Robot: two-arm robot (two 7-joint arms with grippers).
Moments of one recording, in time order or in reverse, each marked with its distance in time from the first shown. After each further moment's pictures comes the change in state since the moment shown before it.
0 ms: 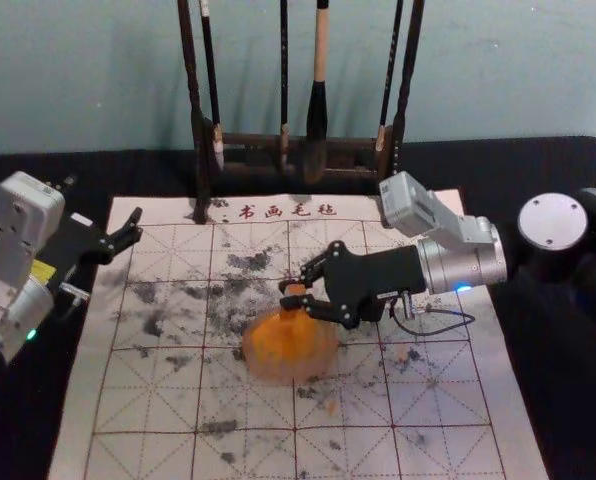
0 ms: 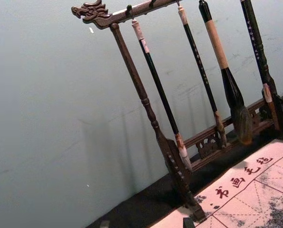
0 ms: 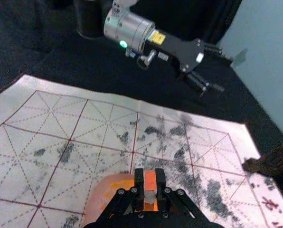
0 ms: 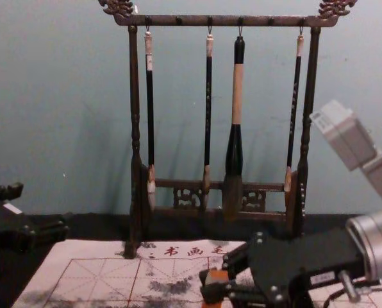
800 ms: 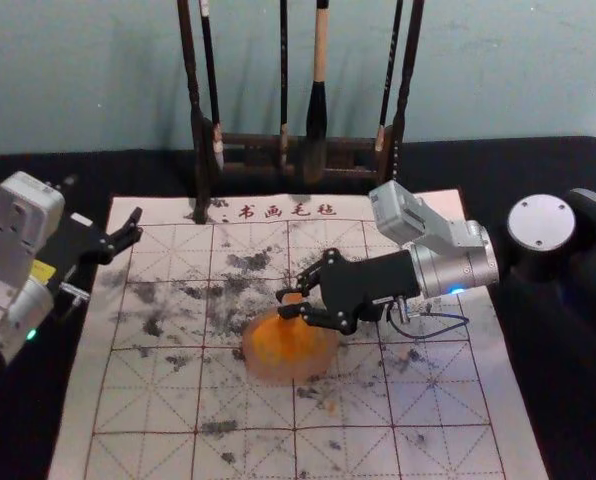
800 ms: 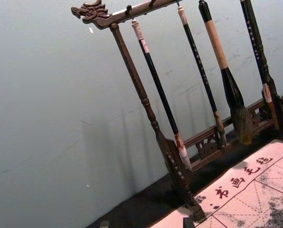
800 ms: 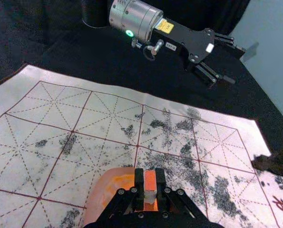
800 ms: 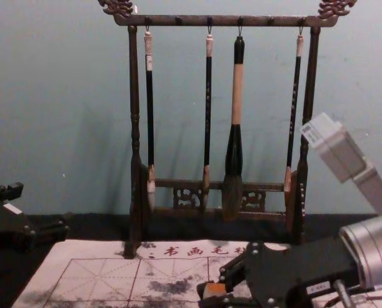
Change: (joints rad) left arm 0.000 0.000 0.000 0.000 0.000 0.000 0.000; right arm 0.031 -0.037 -0.023 0.086 -0.017 -0.039 0.025
